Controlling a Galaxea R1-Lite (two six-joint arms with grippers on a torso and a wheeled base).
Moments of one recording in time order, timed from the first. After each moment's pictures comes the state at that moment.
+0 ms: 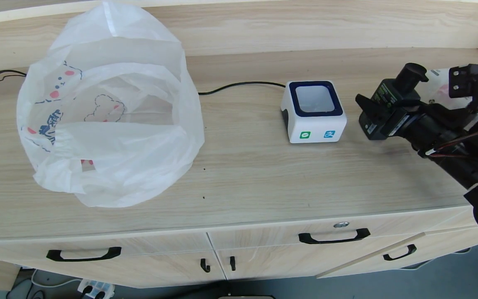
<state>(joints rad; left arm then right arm) 0.00 0.00 0.00 0.00 0.00 -0.02 0.16 1.73 -0.77 -1.27 0.16 0.08</state>
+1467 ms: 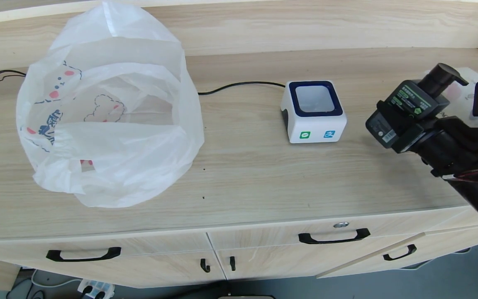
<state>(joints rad) 0.00 0.00 0.00 0.00 0.00 -0.02 0.20 1.65 -0.54 -1.50 0.15 0.05</state>
